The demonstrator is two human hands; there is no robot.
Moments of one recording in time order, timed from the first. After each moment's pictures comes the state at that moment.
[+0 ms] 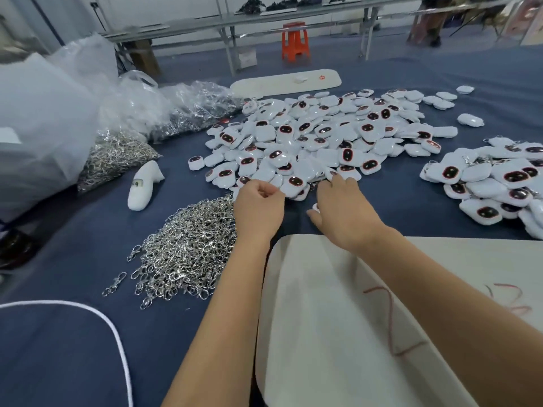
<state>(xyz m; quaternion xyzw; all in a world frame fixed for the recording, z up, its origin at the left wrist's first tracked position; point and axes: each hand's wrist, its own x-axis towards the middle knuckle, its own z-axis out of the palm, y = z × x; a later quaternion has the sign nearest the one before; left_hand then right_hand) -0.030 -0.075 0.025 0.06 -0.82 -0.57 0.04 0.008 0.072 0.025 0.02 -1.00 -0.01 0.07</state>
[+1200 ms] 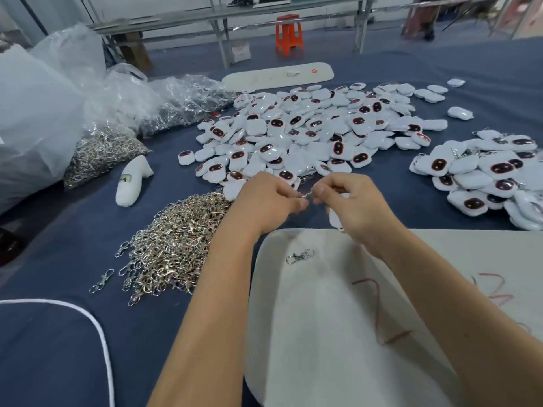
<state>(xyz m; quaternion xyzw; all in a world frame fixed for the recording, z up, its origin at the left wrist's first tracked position) -0.018 -0.079 0.057 -0.14 -0.90 -0.38 -0.12 0.036 0.096 0.024 -0.02 -0.82 0.56 0.12</state>
